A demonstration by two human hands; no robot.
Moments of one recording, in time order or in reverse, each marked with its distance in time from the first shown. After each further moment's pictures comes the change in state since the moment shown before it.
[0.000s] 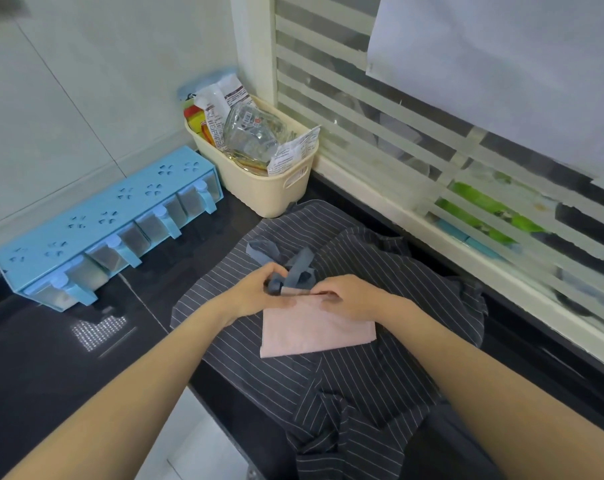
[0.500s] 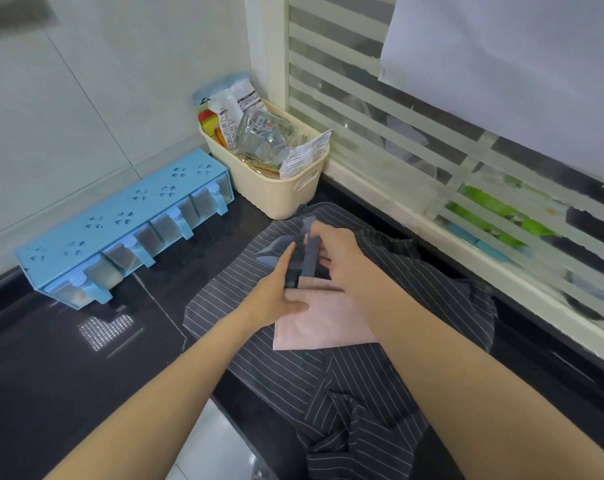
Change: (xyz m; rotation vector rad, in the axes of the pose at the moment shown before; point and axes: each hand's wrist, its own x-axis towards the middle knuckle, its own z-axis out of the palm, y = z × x) left_hand -0.013 0.011 0.013 0.196 0.131 0.103; right_hand 0.038 -0.073 -0.037 1.210 0.499 0.443
